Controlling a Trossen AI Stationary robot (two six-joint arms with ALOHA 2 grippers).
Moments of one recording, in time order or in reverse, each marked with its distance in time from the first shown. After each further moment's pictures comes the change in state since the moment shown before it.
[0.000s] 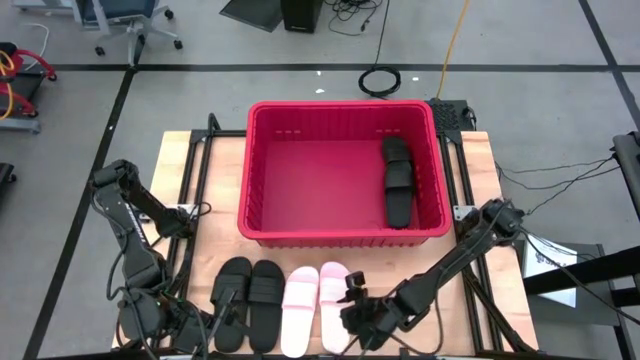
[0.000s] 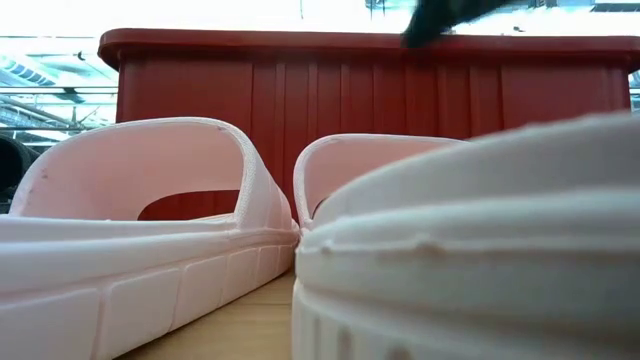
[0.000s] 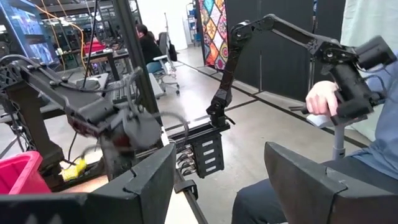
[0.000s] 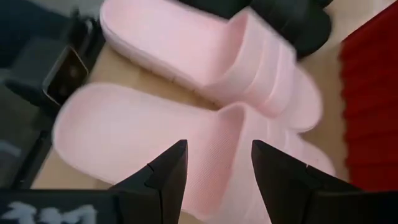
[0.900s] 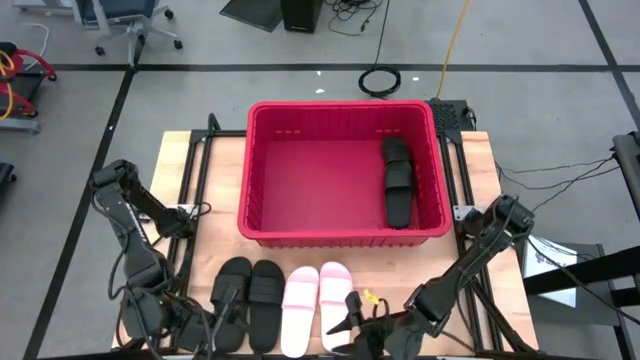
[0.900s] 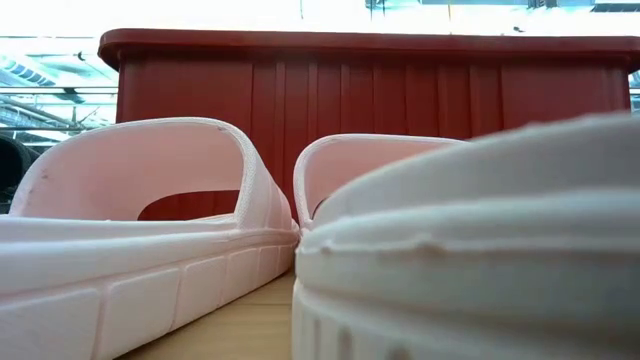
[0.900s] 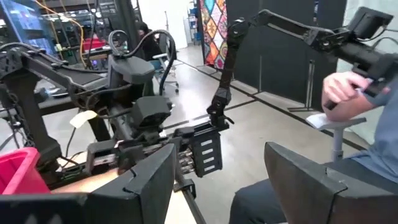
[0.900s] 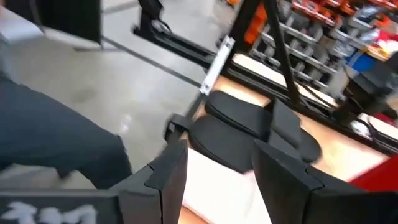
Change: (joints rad) left arm 0.014 0.000 0.000 -0.004 0.011 -0.023; right arm 0.093 -0.080 -0.004 0.457 0.050 -0.309
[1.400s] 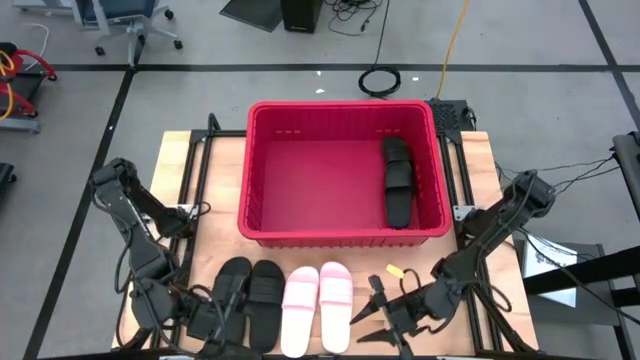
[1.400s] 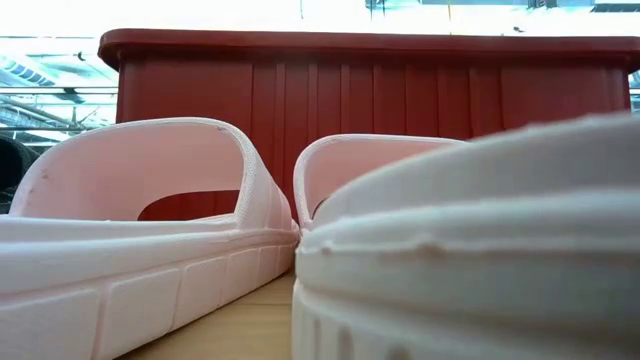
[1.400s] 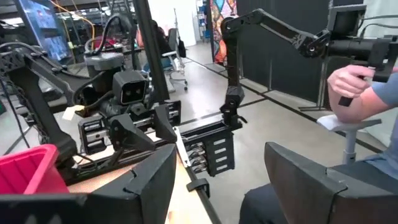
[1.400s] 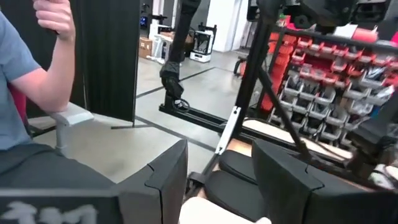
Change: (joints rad) left arm 0.067 -0.014 0.000 -0.024 0.024 0.004; right arm -0.001 -0.274 -0.404 0.500 -0.137 -0.048
